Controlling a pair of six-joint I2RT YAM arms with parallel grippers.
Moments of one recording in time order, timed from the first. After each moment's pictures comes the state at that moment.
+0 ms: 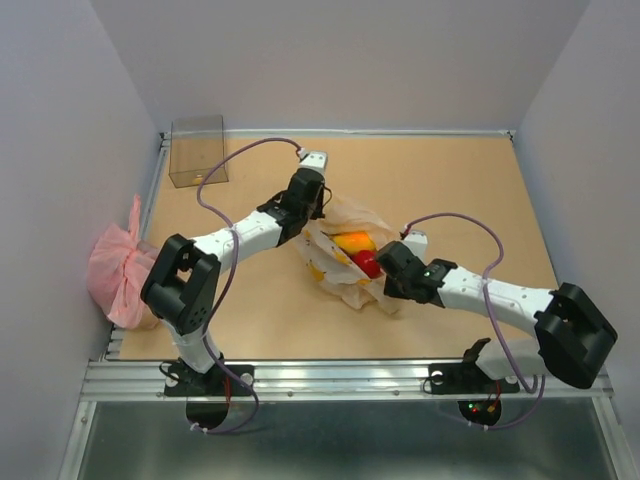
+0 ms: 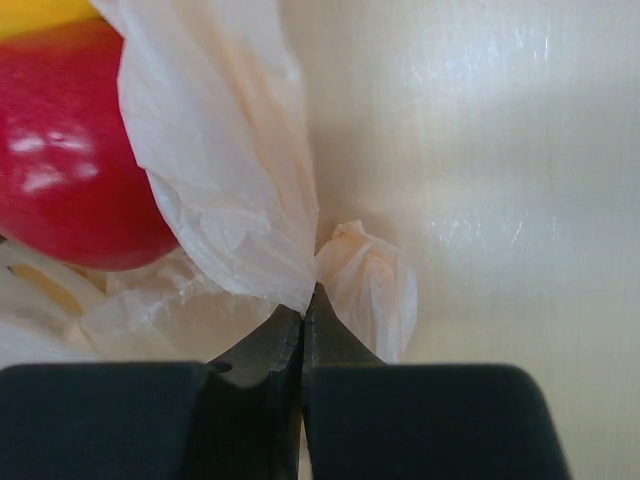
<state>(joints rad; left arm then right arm) -0.65 1.70 1.16 -0.03 -0.31 -0.26 0.81 1.33 0.72 -0.48 0.44 0.89</state>
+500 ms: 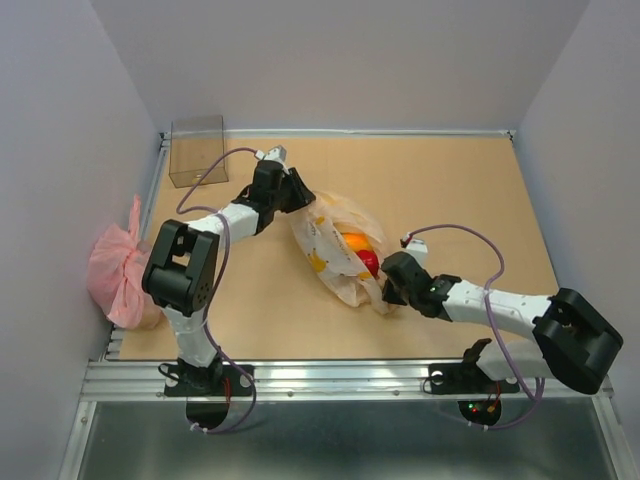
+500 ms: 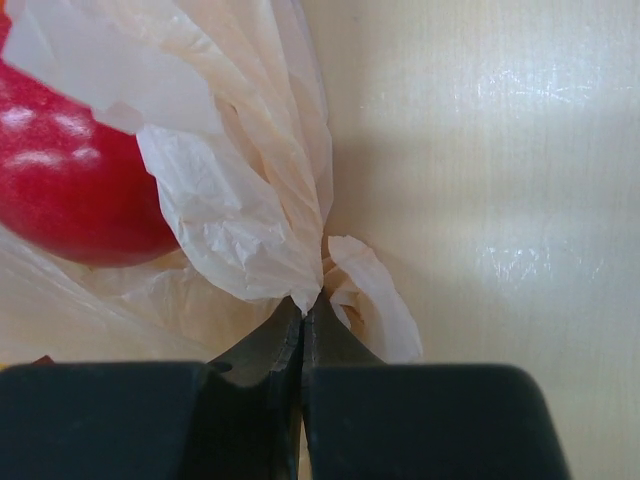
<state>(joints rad) -0.39 1.81 1.11 0.16 0.14 -0.69 0.81 1.25 0.52 -0.18 0.37 0.87</state>
